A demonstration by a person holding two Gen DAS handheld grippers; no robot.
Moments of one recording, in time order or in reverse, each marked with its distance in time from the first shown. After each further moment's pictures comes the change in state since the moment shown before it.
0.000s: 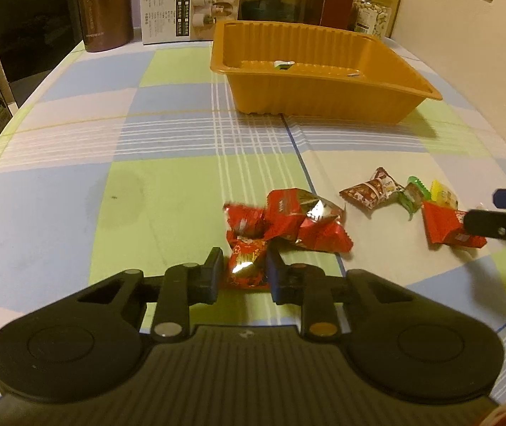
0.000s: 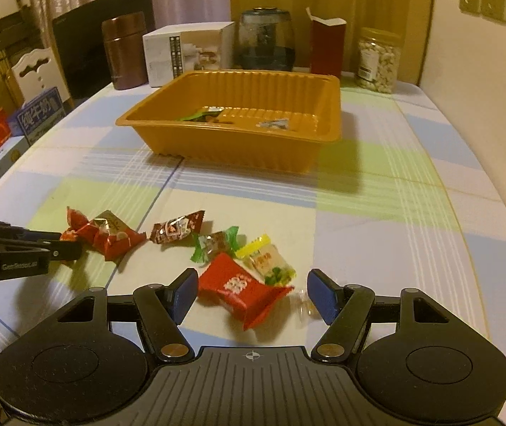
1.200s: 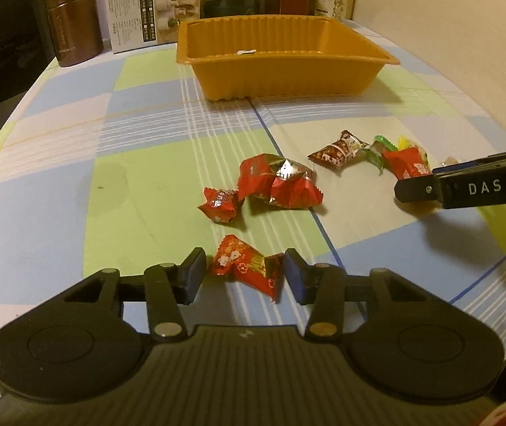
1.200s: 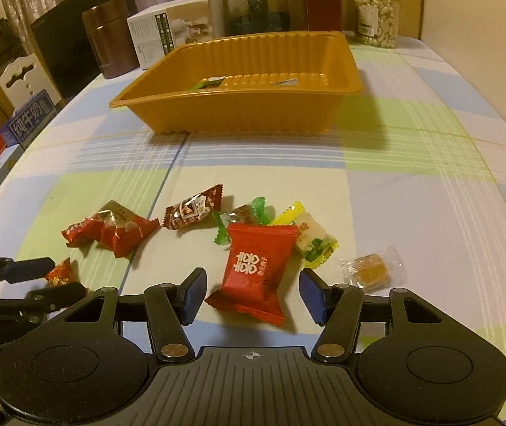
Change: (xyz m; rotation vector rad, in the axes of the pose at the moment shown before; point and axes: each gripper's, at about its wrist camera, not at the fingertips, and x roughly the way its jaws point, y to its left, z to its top) left arm -0.012 -0.007 -0.024 0.130 -0.006 -0.045; right arm 0.030 0.011 -0.007 0.135 0.080 0.036
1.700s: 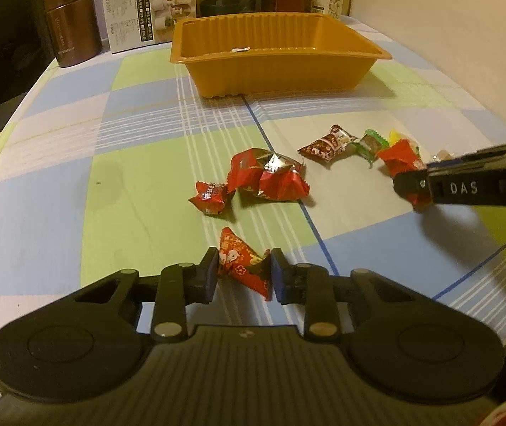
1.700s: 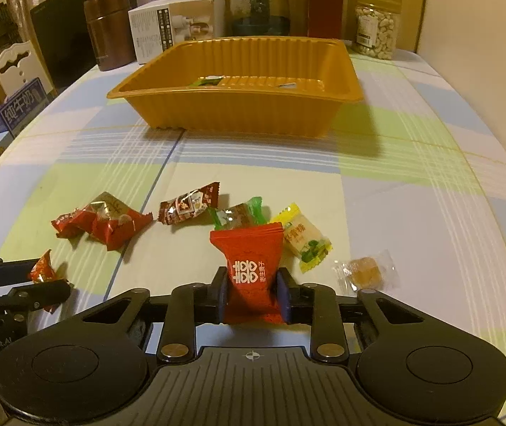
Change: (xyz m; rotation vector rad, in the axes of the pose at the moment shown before) left arm -0.010 -0.010 -0.003 0.002 0.011 0.006; right arm -0.002 0.010 -0.006 -0.049 -0.008 -0.066
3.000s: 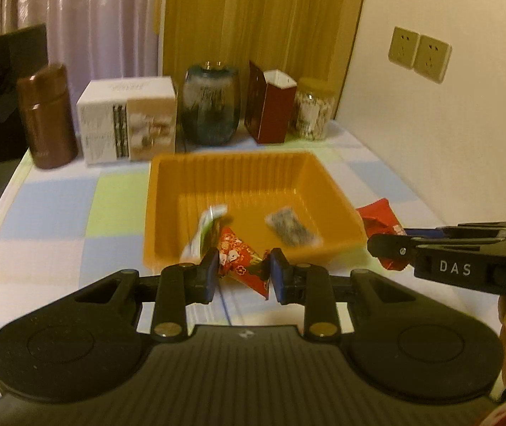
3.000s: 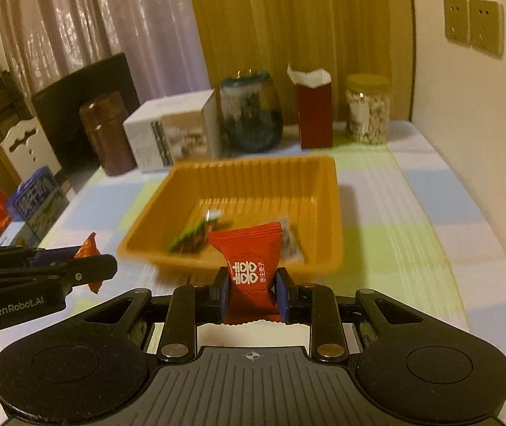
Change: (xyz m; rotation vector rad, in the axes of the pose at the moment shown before) left arm -0.015 0.005 0.167 -0.064 -0.210 -0.098; right arm -0.045 -0.026 0.123 0.081 -0.189 0.067
